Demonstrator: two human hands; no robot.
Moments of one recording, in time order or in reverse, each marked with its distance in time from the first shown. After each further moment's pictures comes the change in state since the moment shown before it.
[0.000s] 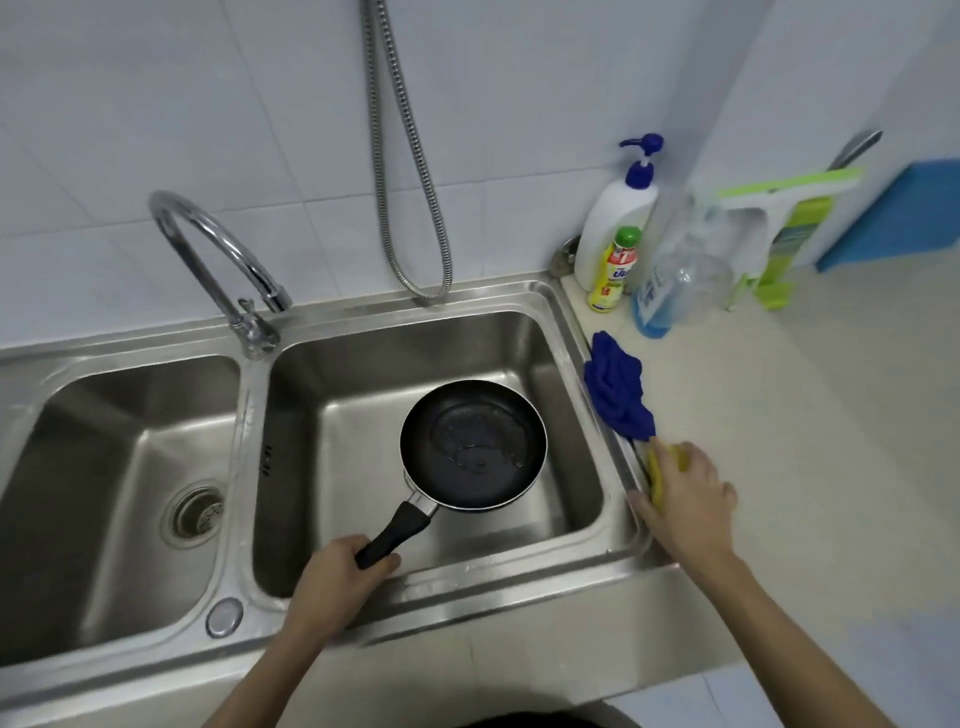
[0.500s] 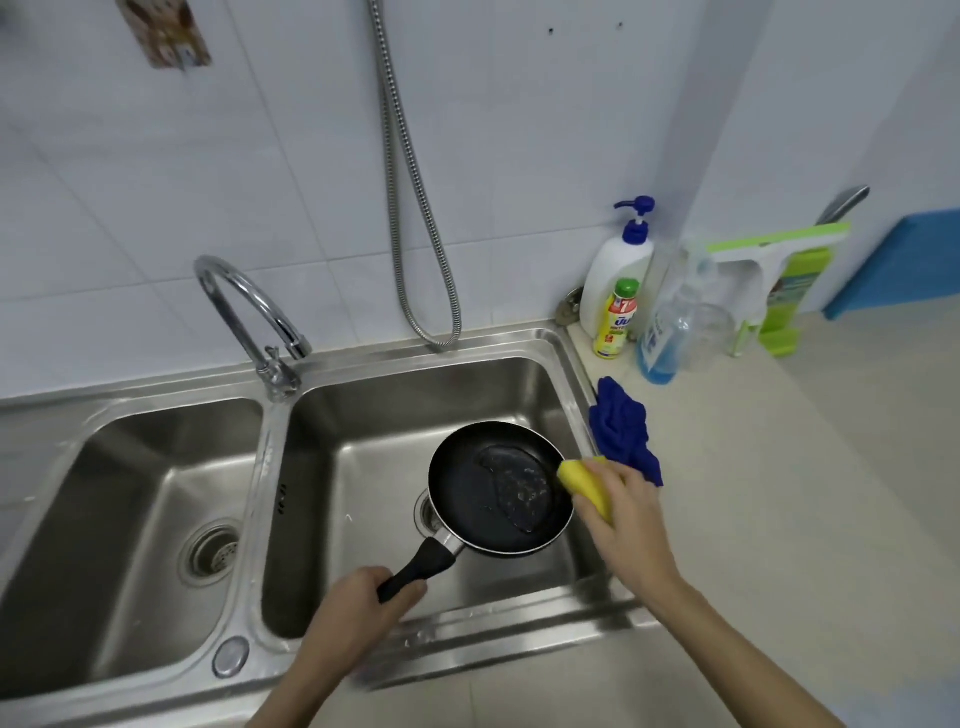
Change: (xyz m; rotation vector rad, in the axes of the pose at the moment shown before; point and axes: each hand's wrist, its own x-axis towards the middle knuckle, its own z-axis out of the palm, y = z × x) left_hand -0.018 0.041 -0.010 0.044 -0.015 0.043; right_hand -0.007 -0.063 -0.028 0.637 0.189 -0.320
